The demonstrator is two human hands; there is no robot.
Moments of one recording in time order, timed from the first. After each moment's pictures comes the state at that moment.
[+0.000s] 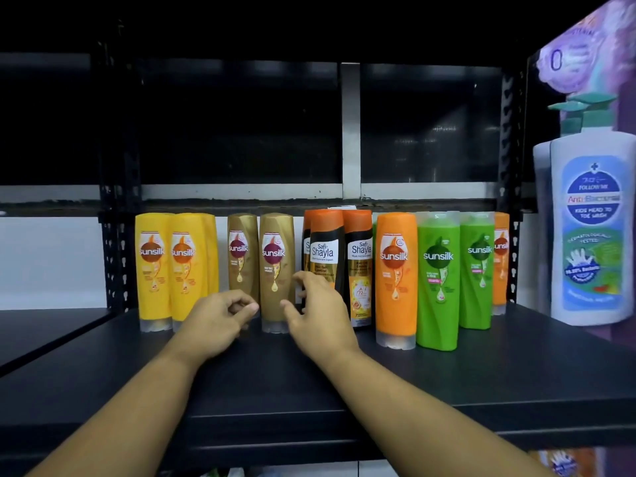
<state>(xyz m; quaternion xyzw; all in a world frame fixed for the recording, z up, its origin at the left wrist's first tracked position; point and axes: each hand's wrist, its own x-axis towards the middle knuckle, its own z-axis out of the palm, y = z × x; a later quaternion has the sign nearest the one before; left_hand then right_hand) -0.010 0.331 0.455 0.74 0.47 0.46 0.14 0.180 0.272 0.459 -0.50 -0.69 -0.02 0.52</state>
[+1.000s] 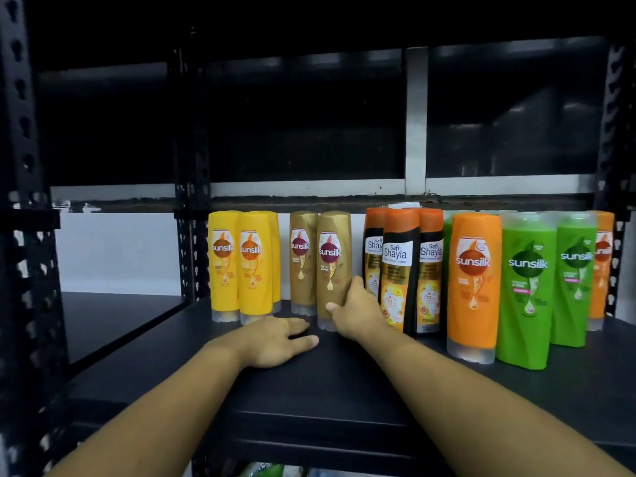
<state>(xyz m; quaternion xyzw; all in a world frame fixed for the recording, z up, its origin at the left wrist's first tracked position) -0.040 0.329 0.458 0.83 0.54 0.09 0.07 0.145 0.335 0.470 -0.63 -0.64 0.15 0.42</state>
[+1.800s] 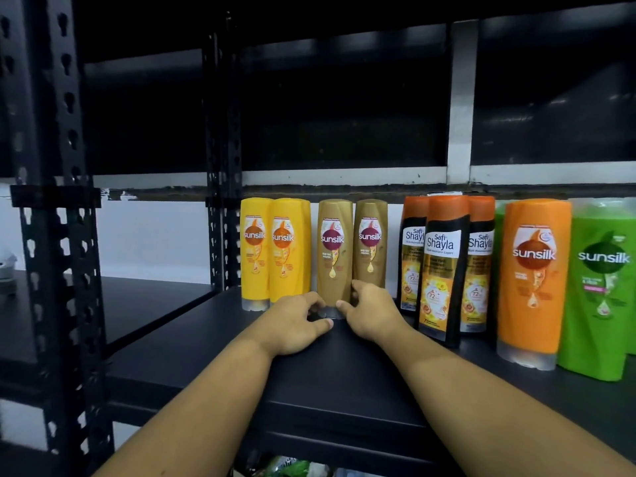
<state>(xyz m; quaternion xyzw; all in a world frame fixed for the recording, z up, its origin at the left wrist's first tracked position) -0.055 0.339 0.448 0.78 0.55 0.29 0.08 0.120 0.364 0.452 -0.58 -0.72 0.09 0.38</state>
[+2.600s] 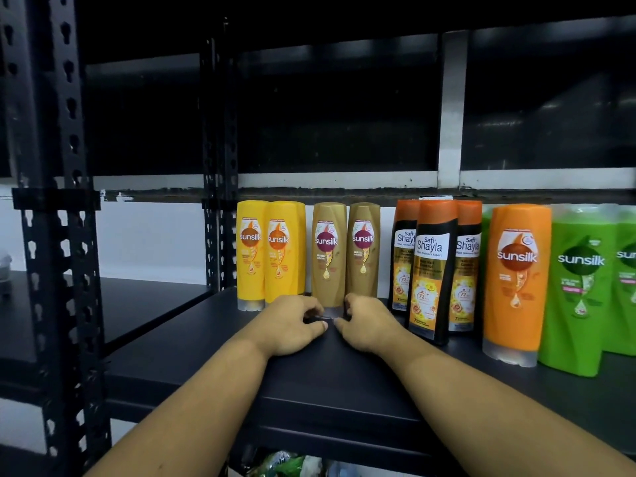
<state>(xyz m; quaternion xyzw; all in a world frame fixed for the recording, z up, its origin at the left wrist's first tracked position) -0.052 0.328 0.453 0.80 0.53 0.27 0.05 0.127 0.345 0.450 -0.61 -0.75 0.05 0.25</state>
